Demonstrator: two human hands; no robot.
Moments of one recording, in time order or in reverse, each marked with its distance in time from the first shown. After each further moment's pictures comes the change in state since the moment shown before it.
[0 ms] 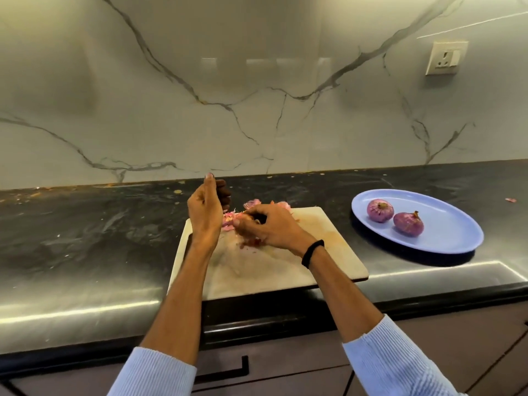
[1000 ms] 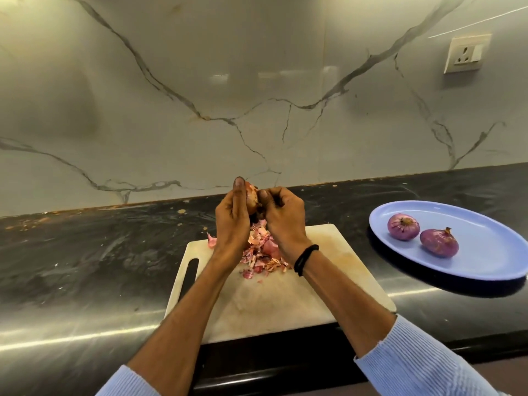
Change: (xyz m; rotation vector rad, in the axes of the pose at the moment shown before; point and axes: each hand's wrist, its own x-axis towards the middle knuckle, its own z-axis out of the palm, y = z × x) left_hand 0.000 0.007 0.046 -0.024 -0.251 0.094; right_hand 0.055 0.001 0.003 0.627 0.556 0.037
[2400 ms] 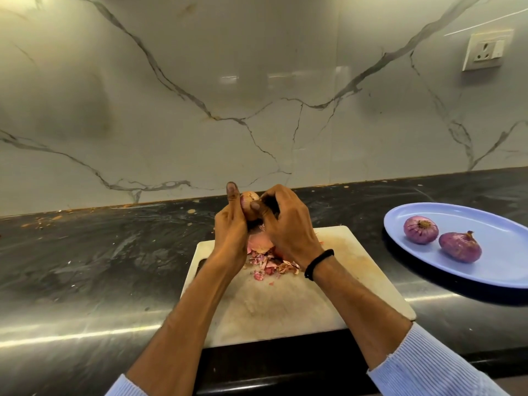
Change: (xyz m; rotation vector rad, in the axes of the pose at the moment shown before) left_hand 0.000 -0.002 -0.021 -0.199 0.059 -0.288; right_hand -0.002 0.011 -0.003 -0.520 -0.128 -0.623
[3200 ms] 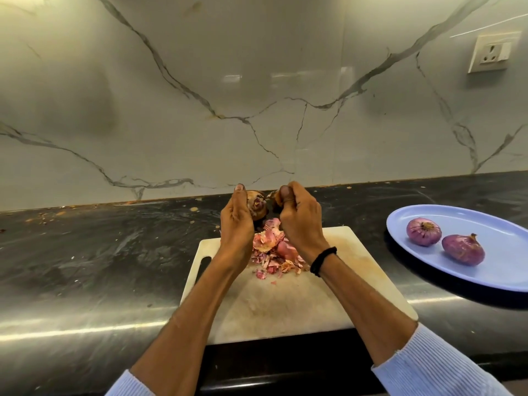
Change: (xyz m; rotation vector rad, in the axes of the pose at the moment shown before) left_hand 0.000 -0.004 0.003 0.105 -0.021 0.132; right_hand 0.005 -0.003 -0.010 0.166 0.100 0.264
